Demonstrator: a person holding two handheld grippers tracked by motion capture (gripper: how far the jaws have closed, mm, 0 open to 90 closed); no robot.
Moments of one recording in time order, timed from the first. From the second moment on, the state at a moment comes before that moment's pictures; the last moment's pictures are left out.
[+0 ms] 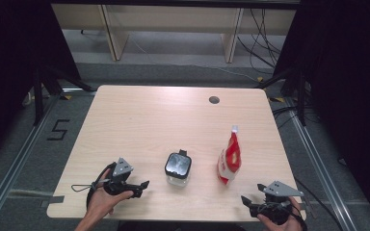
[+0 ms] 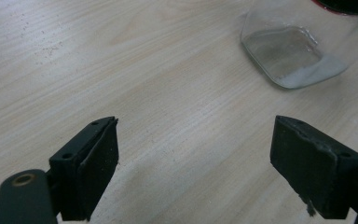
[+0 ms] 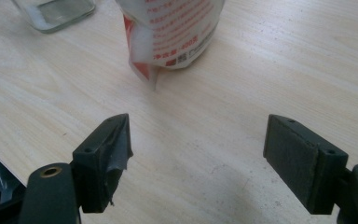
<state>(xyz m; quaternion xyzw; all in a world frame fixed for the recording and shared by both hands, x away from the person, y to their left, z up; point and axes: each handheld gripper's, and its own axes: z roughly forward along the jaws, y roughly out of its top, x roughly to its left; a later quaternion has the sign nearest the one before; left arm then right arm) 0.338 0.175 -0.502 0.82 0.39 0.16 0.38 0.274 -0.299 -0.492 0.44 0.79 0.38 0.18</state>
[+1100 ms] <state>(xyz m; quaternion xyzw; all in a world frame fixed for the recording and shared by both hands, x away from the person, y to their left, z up) 0.389 0.118 -0.428 0.83 0.28 0.15 0.47 0.274 -0.304 -0.491 0.45 0.79 0.38 0.19</state>
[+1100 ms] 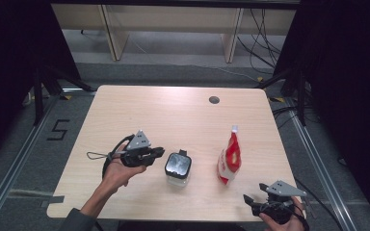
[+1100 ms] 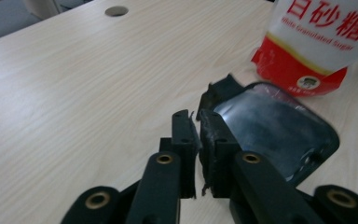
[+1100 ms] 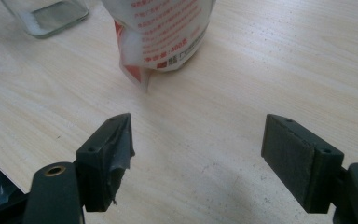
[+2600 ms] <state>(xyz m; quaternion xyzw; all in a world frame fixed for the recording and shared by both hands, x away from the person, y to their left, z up) 0.427 0.073 -0.423 0.90 0.23 0.14 0.34 0.274 -0.299 -0.492 0.44 0.79 0.38 0.17</state>
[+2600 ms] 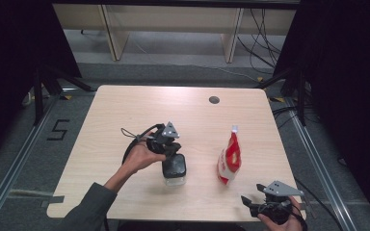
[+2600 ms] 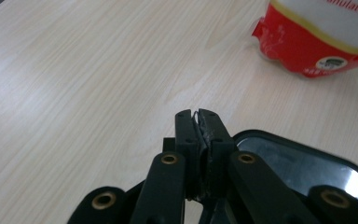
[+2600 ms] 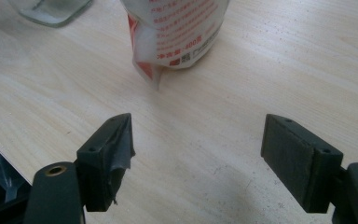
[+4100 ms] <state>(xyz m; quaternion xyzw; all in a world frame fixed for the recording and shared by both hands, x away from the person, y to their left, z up) 0.373 0.197 -0.474 0.85 0.28 0.14 0.43 0.275 -0.298 -0.491 0.43 0.80 0.38 0.18</state>
